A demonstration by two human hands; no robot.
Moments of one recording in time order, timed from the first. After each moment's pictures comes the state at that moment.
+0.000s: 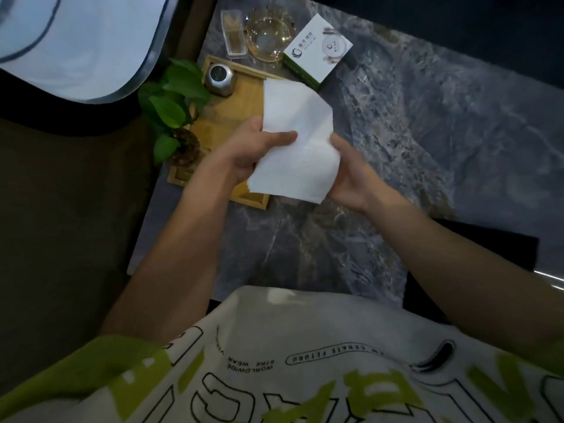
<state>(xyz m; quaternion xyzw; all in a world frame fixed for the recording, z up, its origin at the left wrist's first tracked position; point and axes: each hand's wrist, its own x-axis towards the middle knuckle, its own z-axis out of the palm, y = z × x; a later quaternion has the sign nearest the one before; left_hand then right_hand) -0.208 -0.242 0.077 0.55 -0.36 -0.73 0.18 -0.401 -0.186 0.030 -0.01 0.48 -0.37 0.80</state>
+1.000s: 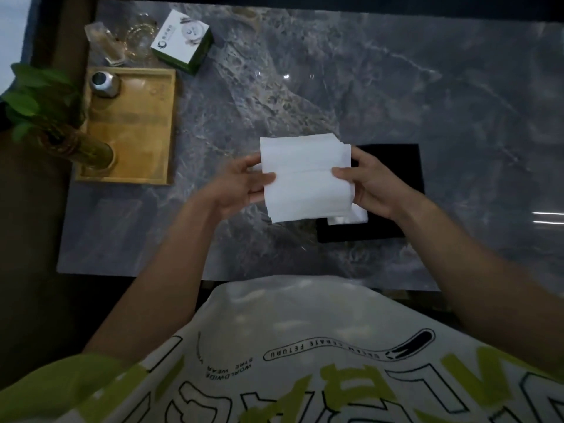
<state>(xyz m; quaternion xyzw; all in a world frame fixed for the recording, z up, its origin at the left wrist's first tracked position) -0.370 -0.053 0.077 0.48 -0.36 -0.79 0.13 -0.618 0.037 0.069 -0.18 0.52 -0.45 0.71</state>
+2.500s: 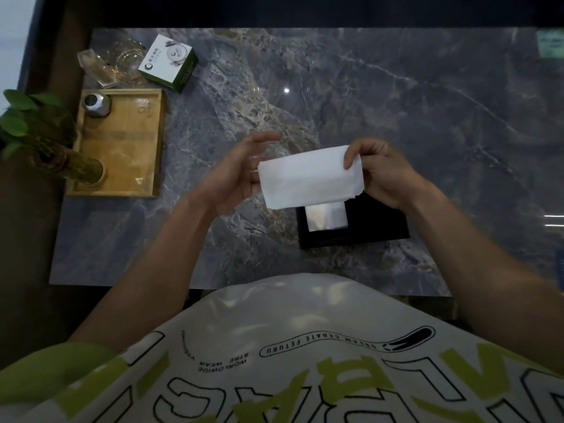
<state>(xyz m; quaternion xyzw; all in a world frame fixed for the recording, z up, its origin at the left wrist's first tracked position) -0.421 -0.052 0.109 0.39 -0.43 -0.80 0.15 -0.675 0.049 0.096 -0.31 0.50 -0.47 0.66</state>
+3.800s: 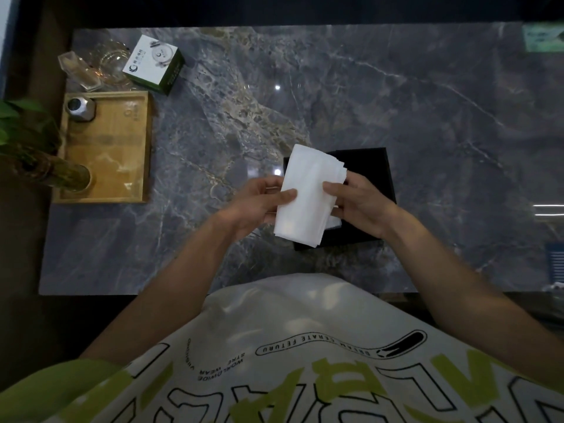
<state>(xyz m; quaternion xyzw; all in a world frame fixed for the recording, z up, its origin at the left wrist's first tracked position) -0.443 -0.011 0.074 0.44 -0.40 -0.80 0.08 -0.652 0.080 0.064 -0.17 0.53 -0.45 0.70</state>
